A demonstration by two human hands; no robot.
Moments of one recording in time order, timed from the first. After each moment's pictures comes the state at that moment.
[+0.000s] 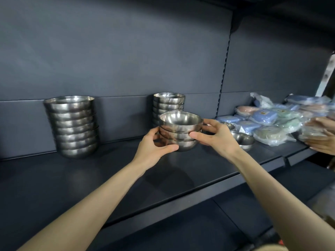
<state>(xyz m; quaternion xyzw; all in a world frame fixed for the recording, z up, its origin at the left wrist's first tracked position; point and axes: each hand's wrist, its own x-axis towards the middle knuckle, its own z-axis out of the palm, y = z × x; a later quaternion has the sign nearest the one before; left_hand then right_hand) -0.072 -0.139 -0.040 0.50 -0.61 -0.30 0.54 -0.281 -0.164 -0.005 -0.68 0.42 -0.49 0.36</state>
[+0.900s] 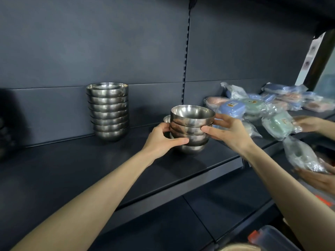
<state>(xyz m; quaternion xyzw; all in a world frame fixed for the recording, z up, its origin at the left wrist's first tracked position) -0.268 -0.246 -0.042 0.50 -0.64 -0.34 0.48 -0.479 -0.242 -0.009 -0.63 0.49 -0.50 0.33</state>
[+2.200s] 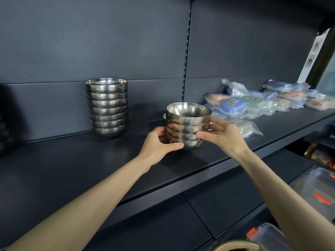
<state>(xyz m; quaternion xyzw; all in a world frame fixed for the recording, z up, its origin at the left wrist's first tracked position) -0.263 -0.237 -0.062 0.50 -0.61 -0.36 0.50 -0.476 -0.248 -0.031 -0.65 0.47 -0.49 0.34</state>
